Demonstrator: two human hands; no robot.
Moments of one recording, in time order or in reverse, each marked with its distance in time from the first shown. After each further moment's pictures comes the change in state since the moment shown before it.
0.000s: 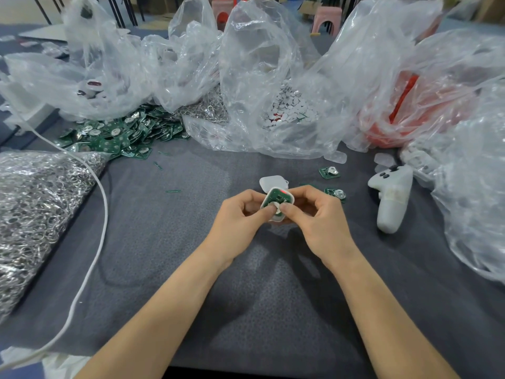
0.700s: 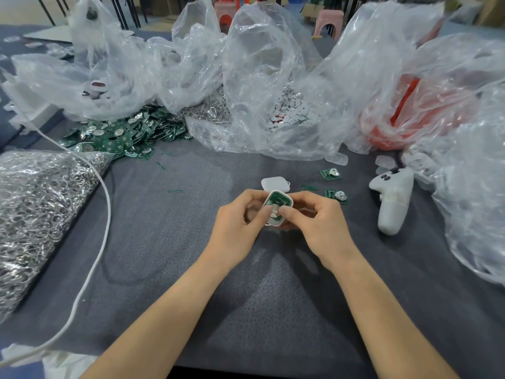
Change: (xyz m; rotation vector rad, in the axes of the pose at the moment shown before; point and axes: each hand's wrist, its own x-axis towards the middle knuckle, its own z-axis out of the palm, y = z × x) left_hand -0.005 -0.004 -0.002 0.358 0.098 0.191; right_hand 0.000 0.002 0.000 0.093 -0.036 0.090
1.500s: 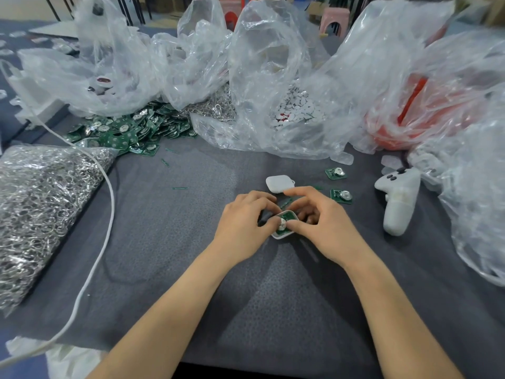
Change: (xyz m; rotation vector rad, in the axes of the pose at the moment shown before) left_hand 0.010 -0.004 -0.003 0.571 -0.164 0.062; right_hand 0.006 0.007 -0.017 -0.368 -0.139 -0.030
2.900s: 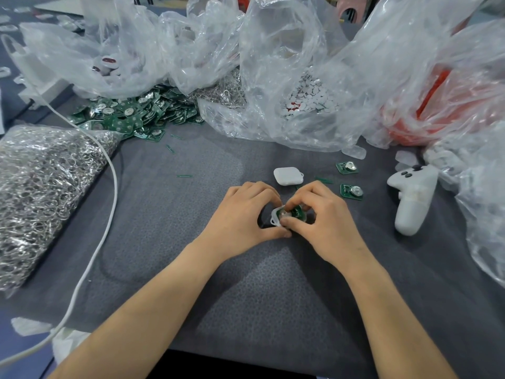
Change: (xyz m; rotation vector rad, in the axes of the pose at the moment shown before) left_hand -0.006 -0.018 -0.007 0.085 -0.015 0.211; right_hand -0.001 -0.009 0.014 -0.379 0.066 -0.207
